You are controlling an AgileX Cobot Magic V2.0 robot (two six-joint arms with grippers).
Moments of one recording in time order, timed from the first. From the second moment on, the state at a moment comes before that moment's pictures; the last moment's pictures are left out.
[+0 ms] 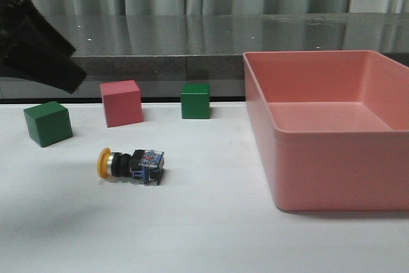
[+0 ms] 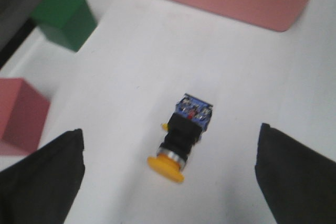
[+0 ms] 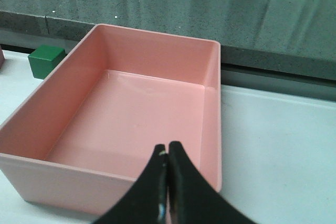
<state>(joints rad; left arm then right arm) -0.06 1.57 -1.00 -1.02 0.91 1.80 0.05 0.31 -0.29 0.19 0.30 -0.28</state>
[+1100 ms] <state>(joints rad) -0.05 2.01 -1.16 -1.17 1.11 2.23 0.05 0.31 -0.29 0.19 0.30 -0.28</state>
